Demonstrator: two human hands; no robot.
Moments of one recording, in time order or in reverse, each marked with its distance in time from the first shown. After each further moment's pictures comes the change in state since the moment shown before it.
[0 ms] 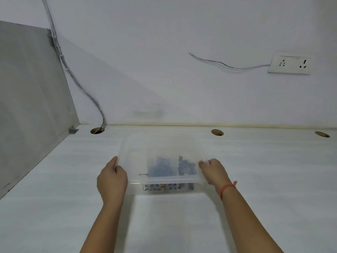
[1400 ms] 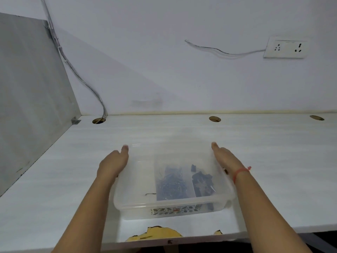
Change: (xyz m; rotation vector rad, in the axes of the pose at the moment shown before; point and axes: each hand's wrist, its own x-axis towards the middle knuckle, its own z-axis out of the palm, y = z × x) left_hand 0.011 0.003 -0.024 0.394 -0.396 -0.096; right_hand -0.046 0.010 -0.047 0.000 -0.113 0.137
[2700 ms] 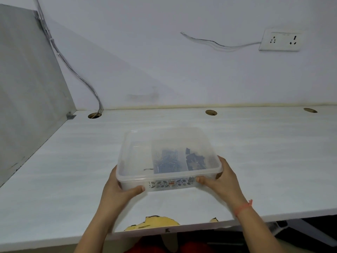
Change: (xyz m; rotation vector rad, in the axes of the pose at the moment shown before) left_hand -0.076 -0.068 0.037 -0.536 -0.108 0.301; right_hand -0.052 0.074 0.035 0.333 0.061 -0.412
